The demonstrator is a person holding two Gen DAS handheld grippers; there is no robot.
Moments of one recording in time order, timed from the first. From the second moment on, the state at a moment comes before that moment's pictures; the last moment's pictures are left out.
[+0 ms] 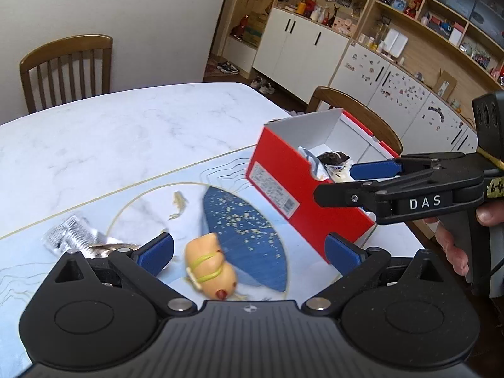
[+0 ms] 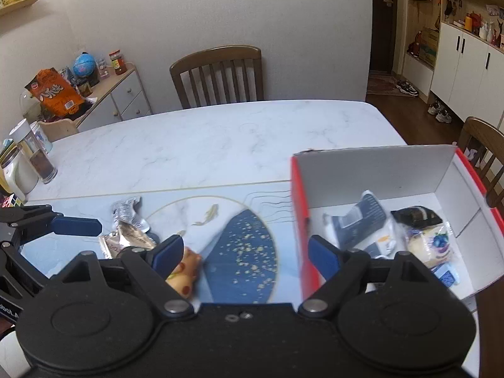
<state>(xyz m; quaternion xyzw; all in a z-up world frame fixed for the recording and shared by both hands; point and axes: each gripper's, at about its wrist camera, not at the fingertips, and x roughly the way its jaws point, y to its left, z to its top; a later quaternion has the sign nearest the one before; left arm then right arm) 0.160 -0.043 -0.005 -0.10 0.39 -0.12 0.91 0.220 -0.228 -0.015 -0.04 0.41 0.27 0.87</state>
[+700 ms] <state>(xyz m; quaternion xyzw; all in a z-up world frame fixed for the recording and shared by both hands) 0.130 0.013 -0.040 -0.11 0.38 -0.08 0.91 0.202 -0.174 -0.040 -0.05 0.42 0.28 0.86</state>
